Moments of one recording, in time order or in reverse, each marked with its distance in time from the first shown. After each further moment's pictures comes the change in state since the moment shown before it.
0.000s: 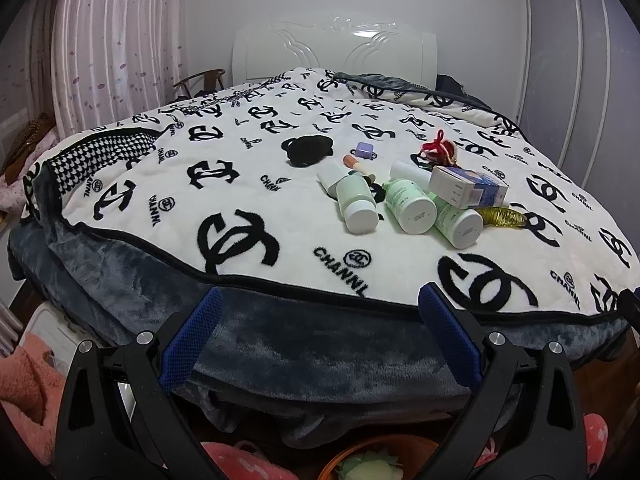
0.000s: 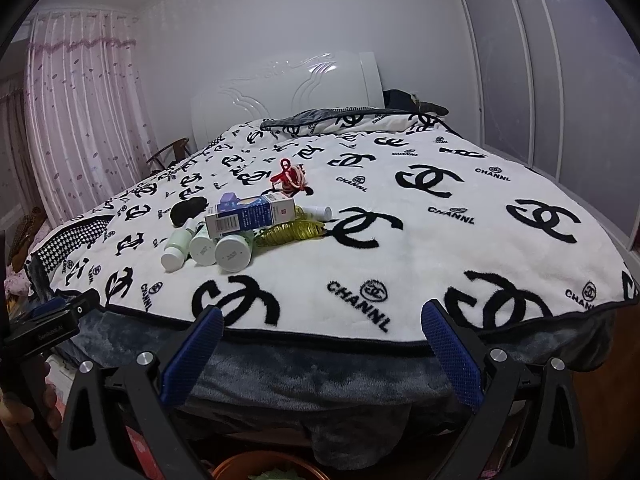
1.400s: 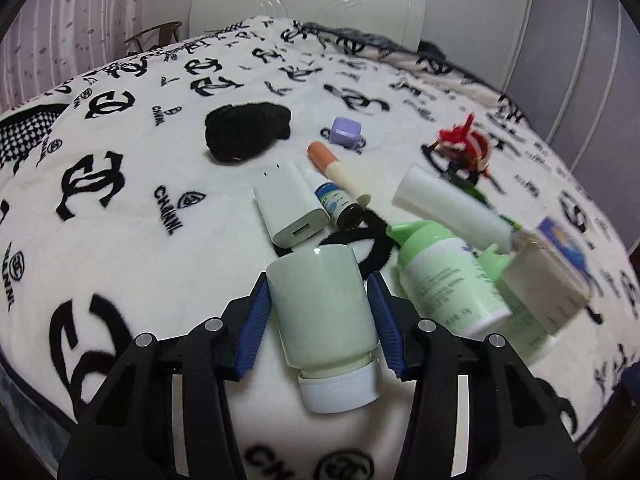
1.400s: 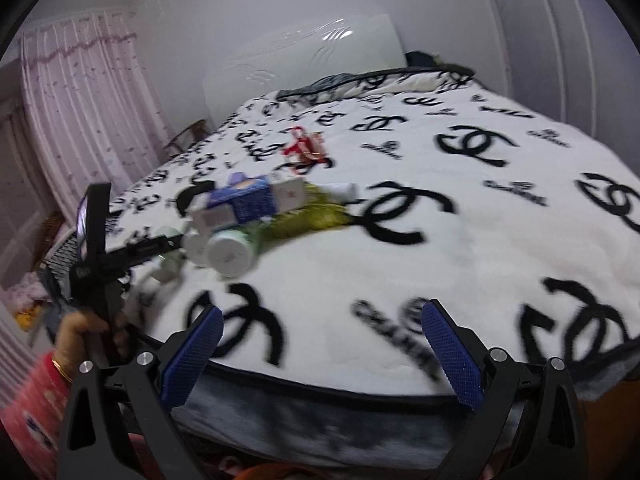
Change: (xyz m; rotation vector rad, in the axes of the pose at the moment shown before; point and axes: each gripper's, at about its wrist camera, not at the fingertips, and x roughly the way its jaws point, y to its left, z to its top) left arm 0.179 -0.008 0.076 -0.033 0.154 -0.188; right arm 0.085 -0.003 0.023 0.068 0.134 0.164
